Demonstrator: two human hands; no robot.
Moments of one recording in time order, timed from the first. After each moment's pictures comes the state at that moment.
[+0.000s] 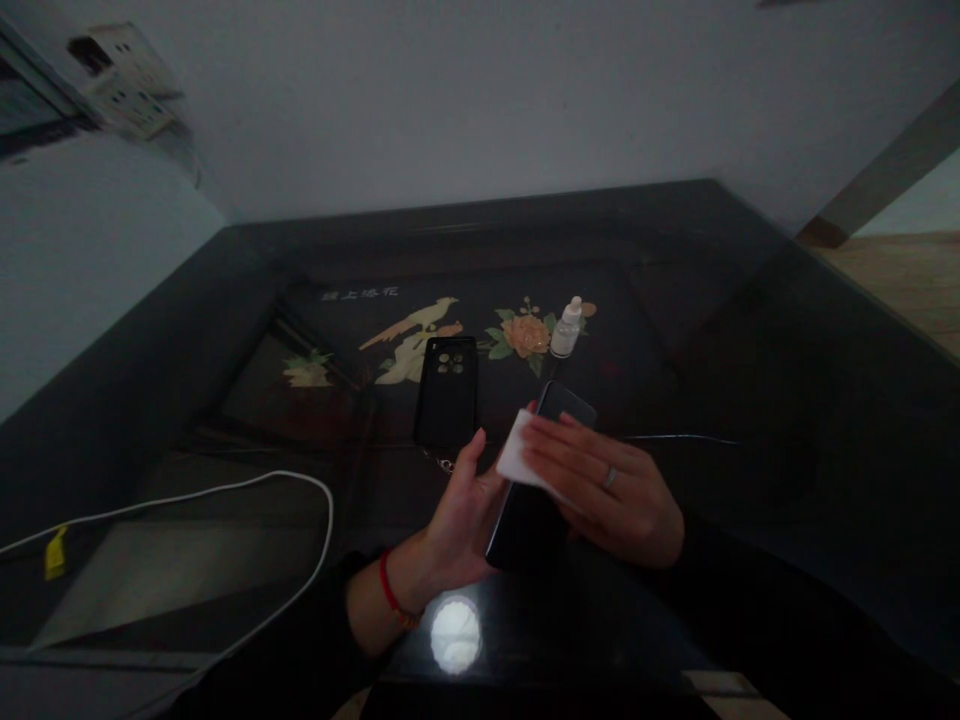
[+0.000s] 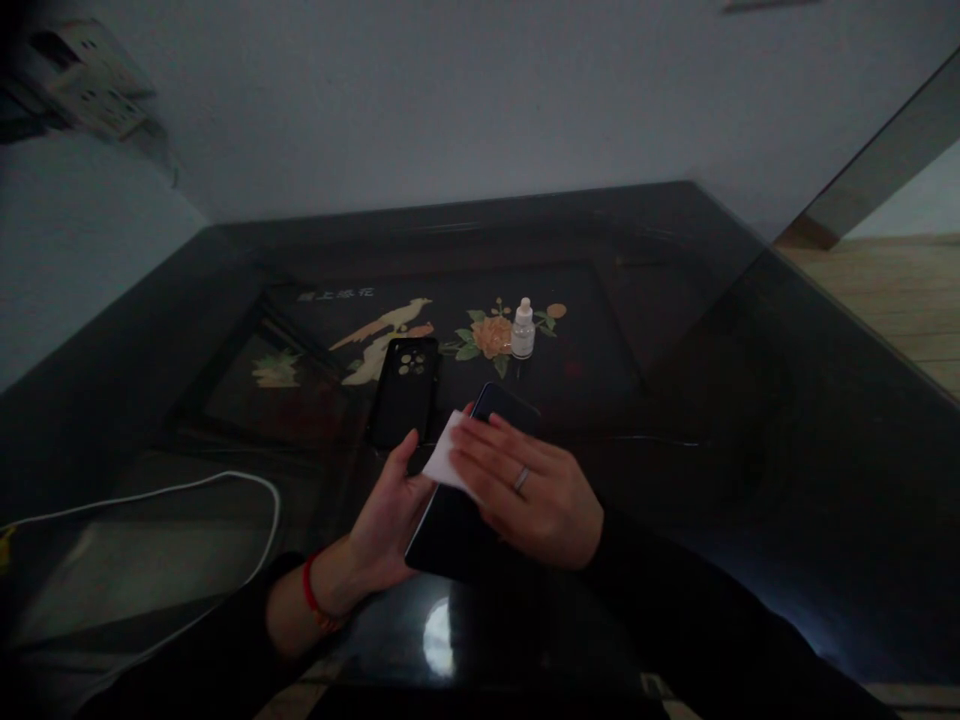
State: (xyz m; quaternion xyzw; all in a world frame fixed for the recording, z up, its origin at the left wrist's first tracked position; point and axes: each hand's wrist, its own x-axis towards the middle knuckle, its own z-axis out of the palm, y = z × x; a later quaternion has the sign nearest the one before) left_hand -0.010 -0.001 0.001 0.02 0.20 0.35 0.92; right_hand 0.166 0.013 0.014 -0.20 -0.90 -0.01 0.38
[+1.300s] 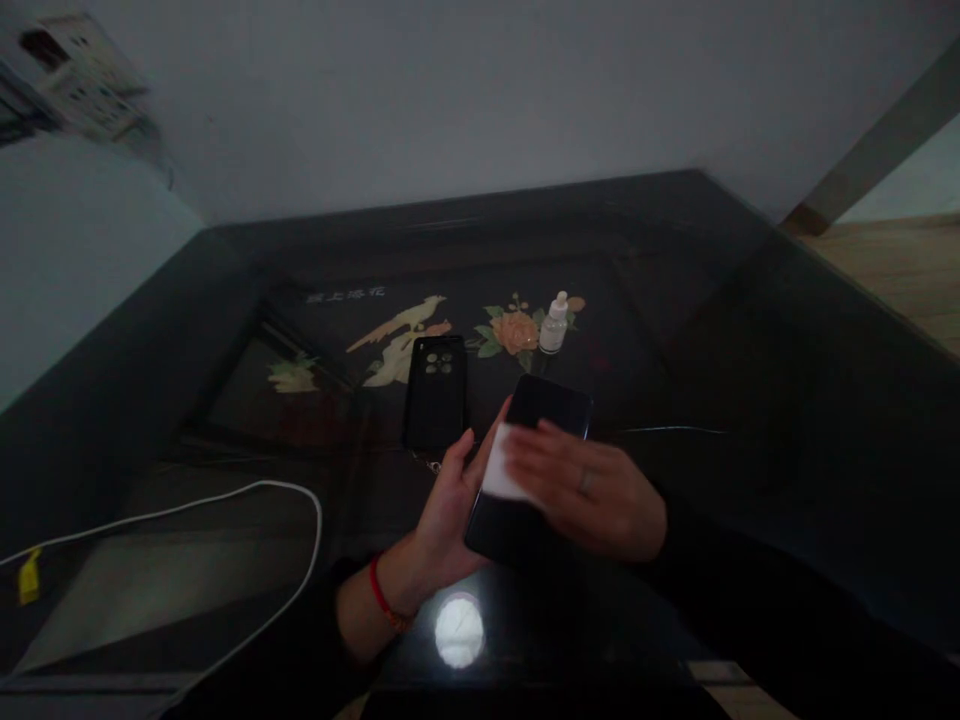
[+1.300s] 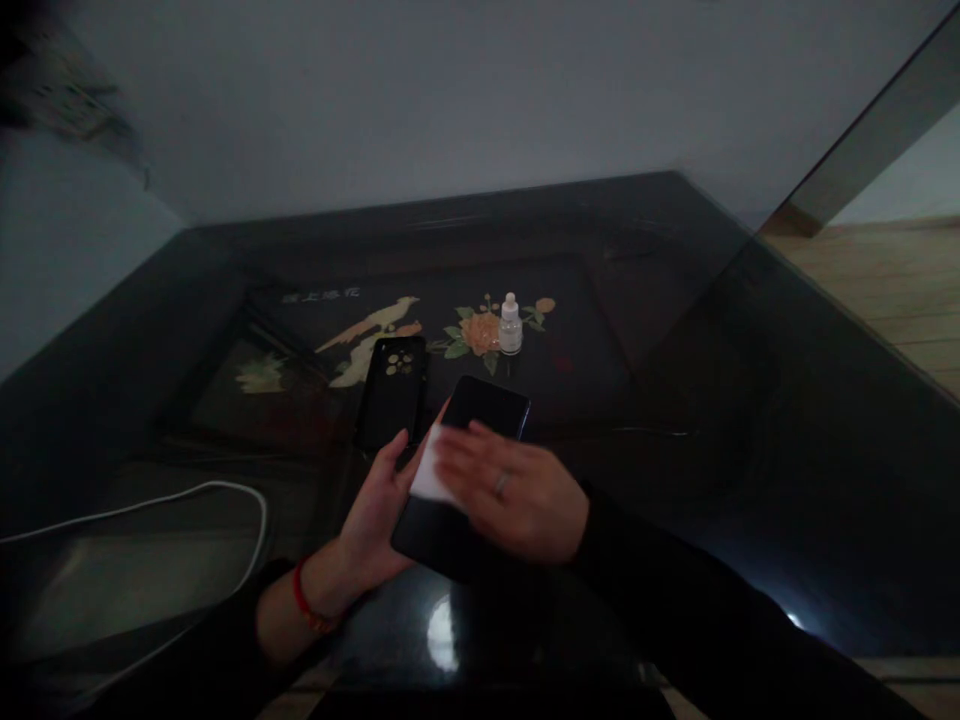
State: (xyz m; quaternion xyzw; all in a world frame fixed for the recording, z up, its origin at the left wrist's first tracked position) left_hand -0.007 0.003 0.006 0.03 0.24 0.39 0.89; right_hand 0.174 0.021 0.003 -0.18 -0.91 0.00 0.36
